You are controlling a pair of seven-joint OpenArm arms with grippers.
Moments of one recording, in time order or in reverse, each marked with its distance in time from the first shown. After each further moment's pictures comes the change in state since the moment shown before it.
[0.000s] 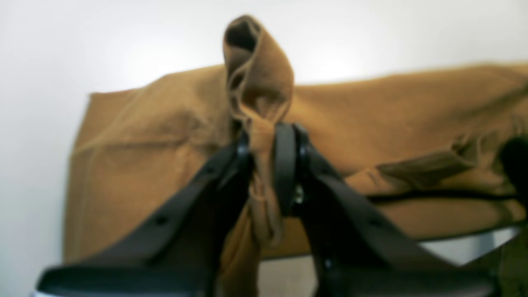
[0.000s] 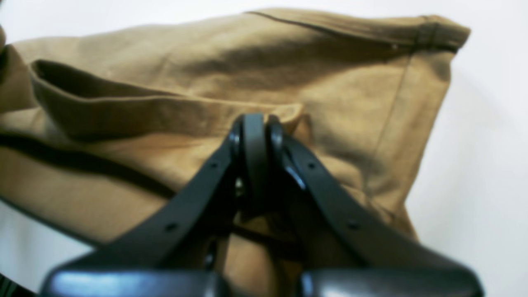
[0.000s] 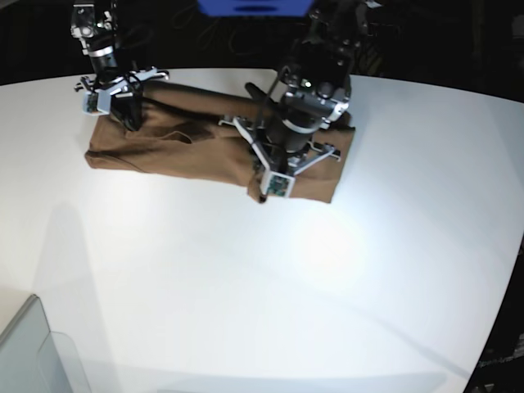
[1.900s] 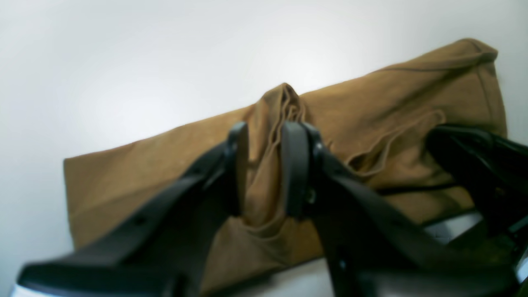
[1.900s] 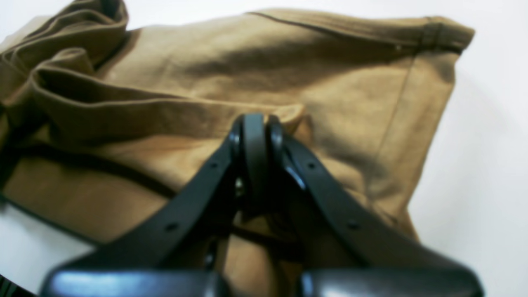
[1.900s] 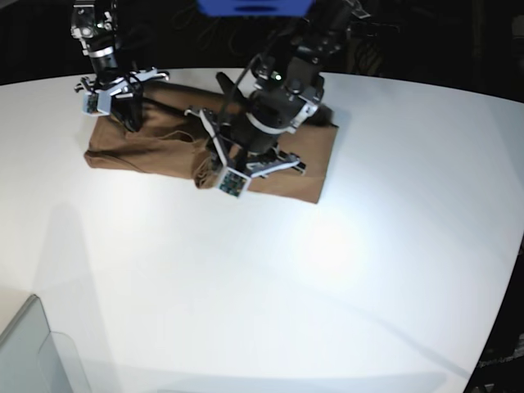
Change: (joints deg) left arm -3.0 -1.6 9.6 1.4 0.8 -0.3 -0.2; right arm 0.2 0.0 0.0 0.1 0.0 0.0 0.0
